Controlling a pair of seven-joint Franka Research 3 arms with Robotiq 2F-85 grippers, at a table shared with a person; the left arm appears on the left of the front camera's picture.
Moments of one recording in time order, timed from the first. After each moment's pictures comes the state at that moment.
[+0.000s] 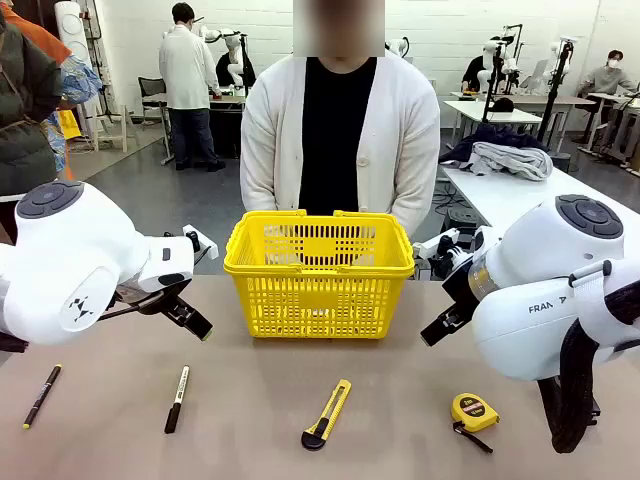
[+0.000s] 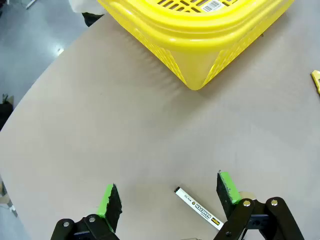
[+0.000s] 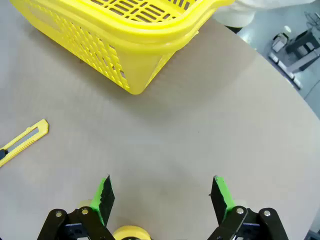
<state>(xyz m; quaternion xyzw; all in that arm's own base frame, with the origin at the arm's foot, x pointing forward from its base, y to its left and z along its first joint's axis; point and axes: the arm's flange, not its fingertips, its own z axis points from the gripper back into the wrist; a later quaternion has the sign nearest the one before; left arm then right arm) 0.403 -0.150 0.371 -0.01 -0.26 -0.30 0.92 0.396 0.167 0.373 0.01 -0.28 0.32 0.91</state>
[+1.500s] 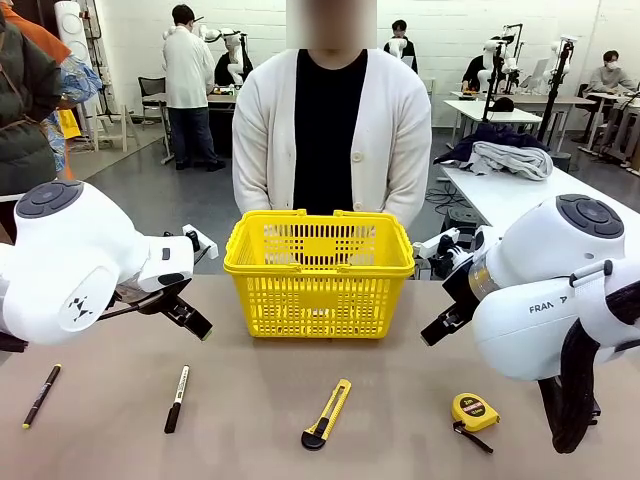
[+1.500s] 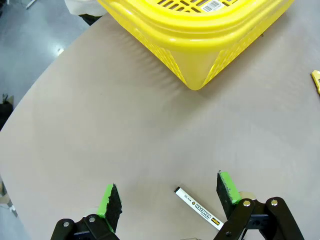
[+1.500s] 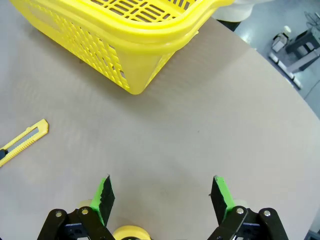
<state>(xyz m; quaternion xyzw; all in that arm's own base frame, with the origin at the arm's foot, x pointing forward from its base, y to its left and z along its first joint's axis) 0.403 -0.150 0.371 -0.01 -0.26 -0.30 0.92 0.396 0.167 0.373 0.01 -0.28 0.32 0.91</state>
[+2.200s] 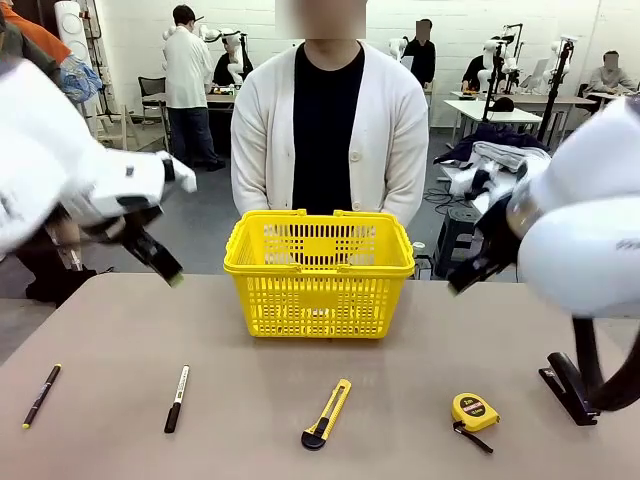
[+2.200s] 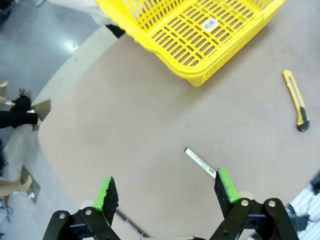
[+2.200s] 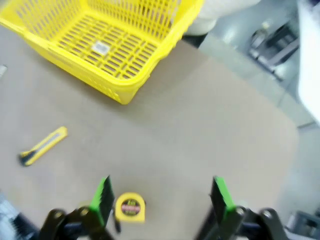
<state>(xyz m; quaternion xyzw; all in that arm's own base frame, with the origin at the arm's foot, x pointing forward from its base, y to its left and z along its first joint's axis) 0.367 -0.134 0.526 0.02 -0.26 -0.33 0.91 0.359 0.150 0.511 -0.01 -0.29 0.28 0.92</state>
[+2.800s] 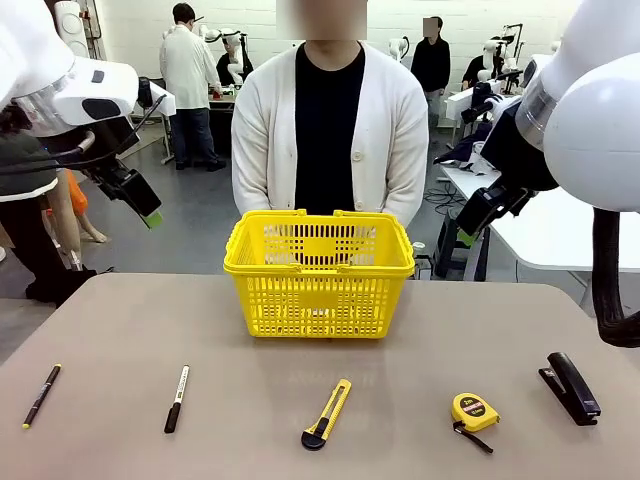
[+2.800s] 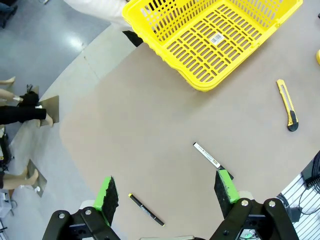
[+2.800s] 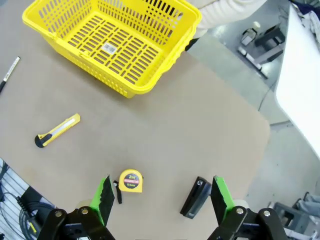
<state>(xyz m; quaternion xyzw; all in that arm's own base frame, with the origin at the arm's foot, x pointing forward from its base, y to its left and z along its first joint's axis) 0.369 -0.125 0.602 0.03 -0.25 -0.32 0.91 0.331 0.177 0.601 -0.06 -0.27 0.30 0.91</state>
